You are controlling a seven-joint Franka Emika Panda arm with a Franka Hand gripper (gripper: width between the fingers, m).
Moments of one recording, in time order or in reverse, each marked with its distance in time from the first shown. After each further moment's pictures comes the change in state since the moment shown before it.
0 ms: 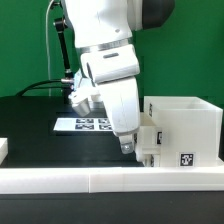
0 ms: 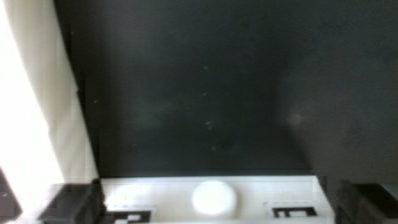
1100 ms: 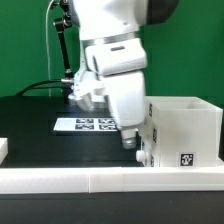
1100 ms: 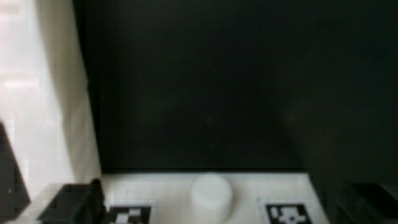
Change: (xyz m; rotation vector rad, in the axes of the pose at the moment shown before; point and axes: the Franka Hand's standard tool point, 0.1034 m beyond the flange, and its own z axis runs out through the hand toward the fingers) arm -0.012 -0.005 -0.001 0.032 -0.023 -0.004
